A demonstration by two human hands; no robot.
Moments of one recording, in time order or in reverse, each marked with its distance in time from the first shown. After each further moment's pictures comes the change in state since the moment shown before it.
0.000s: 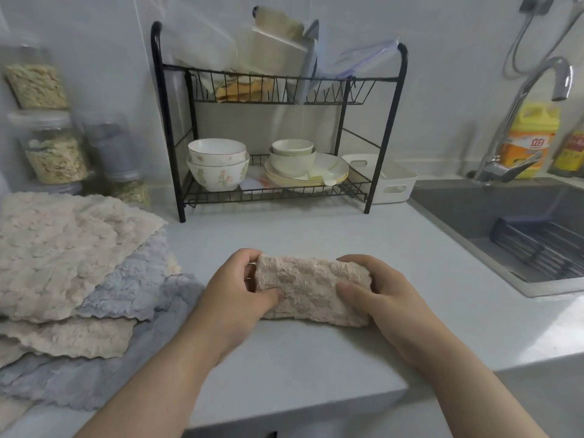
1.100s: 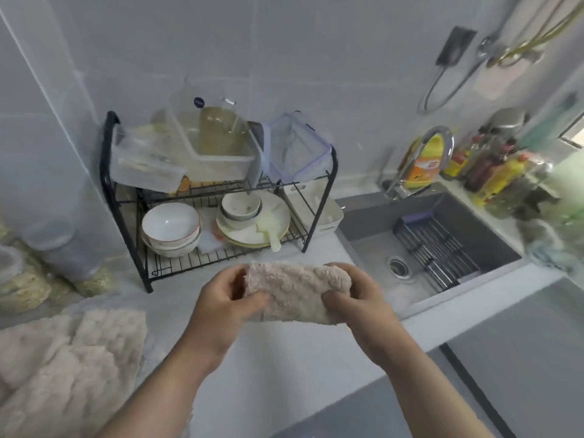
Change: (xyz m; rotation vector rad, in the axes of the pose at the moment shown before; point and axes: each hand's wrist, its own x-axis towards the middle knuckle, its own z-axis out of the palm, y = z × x) left_hand 0.076 0.230 -0.046 -0.440 -0.247 -0.289; right_hand 0.036 -0.243 -0.043 0.121 0.220 0.317
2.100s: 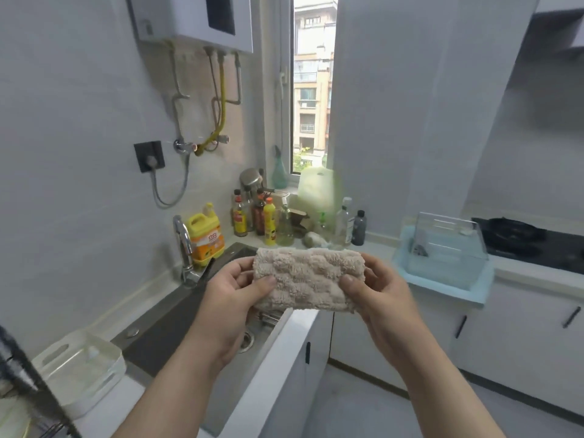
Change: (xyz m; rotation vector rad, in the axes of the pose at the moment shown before) left_hand 0.002 0.065 0.424 -0.107 -0.738 0.083; right_hand -0.166 -0.065 -0.348 0.319 0.790 -0.465
